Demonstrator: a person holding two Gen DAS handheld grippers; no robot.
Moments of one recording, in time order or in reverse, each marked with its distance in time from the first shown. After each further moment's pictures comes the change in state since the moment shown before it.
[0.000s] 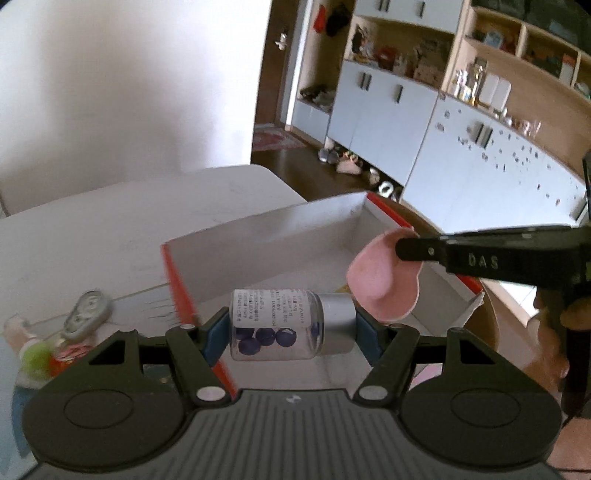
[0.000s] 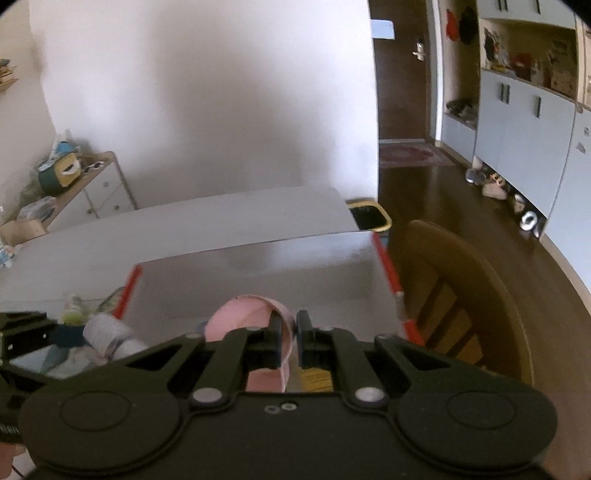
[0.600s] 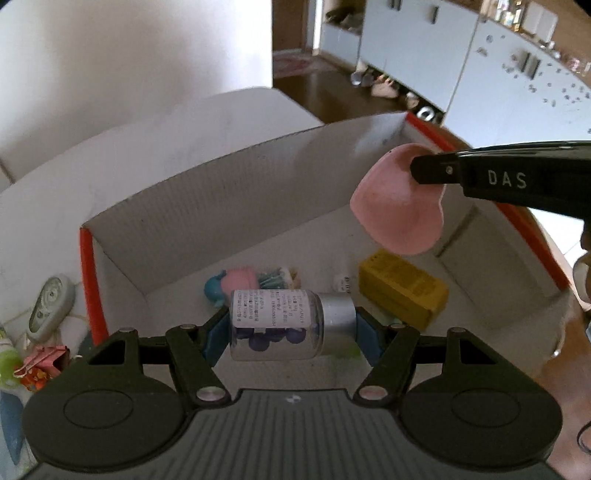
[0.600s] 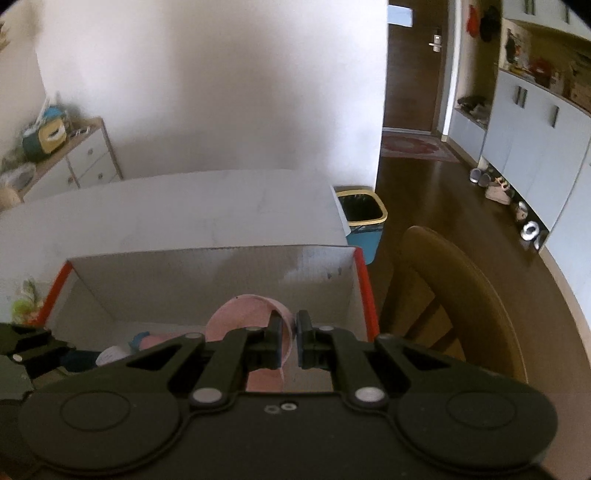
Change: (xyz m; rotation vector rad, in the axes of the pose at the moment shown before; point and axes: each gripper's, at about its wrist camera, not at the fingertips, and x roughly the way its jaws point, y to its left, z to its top) left arm 0.114 -0.029 0.023 0.006 0.273 0.147; right arm 0.071 -0.021 0.023 -0.110 0.079 -0.026
